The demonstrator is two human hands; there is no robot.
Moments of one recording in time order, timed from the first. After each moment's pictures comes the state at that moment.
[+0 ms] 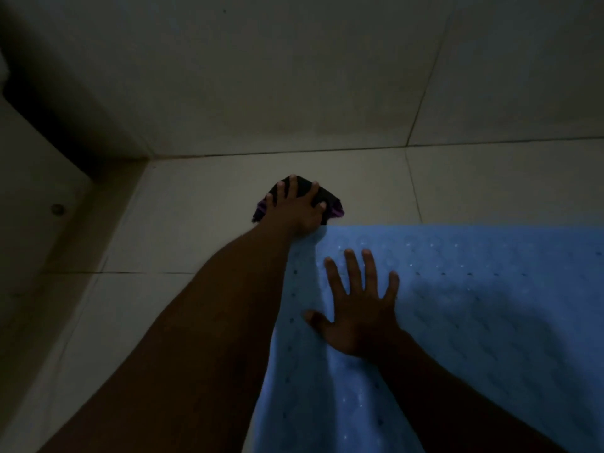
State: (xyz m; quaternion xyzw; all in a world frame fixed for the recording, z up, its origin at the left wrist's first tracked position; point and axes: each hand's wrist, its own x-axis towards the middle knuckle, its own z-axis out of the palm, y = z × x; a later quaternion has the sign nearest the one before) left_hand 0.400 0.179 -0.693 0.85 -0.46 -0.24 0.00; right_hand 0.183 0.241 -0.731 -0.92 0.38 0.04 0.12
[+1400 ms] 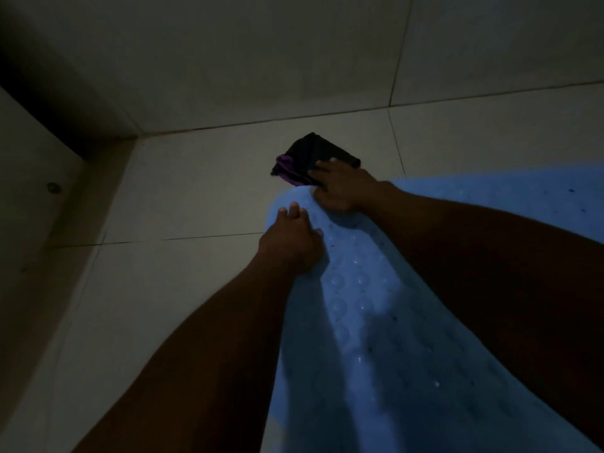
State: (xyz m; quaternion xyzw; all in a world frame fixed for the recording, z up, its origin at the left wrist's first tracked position) left_hand 0.312 0.282 -0.697 0.84 -0.50 -0.21 0.00; right_hand 0.241 0.125 -0.684 -0.94 0.27 0.09 0.17
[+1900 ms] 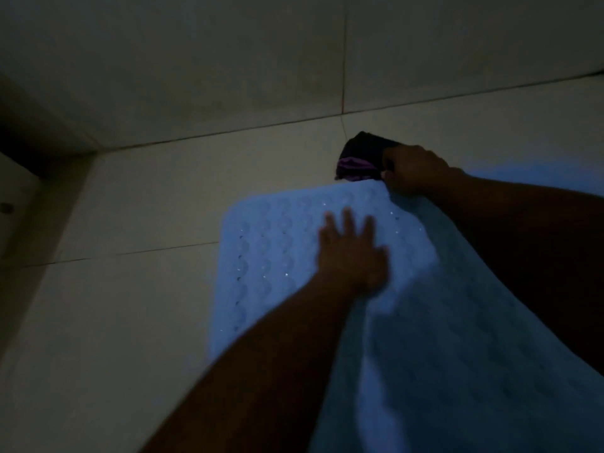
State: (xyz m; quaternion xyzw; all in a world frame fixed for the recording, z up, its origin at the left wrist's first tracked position) left_hand 0.152 0.219 -0.694 0.79 -0.57 -0.24 -0.01; right_hand 0.082 0.019 -0.673 -0.88 0.44 0.02 0.18
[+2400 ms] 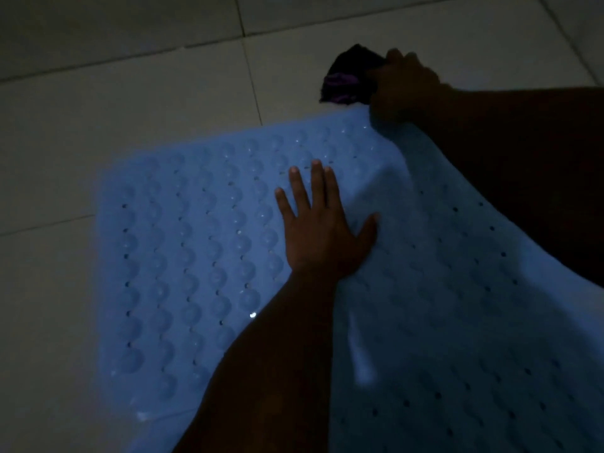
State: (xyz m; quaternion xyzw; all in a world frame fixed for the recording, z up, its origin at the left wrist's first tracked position) left_hand 0.045 0.203 -0.729 0.81 -0.57 -0.12 0.06; right_hand -0.017 -0.051 -0.679 -0.87 0.49 0.06 0.08
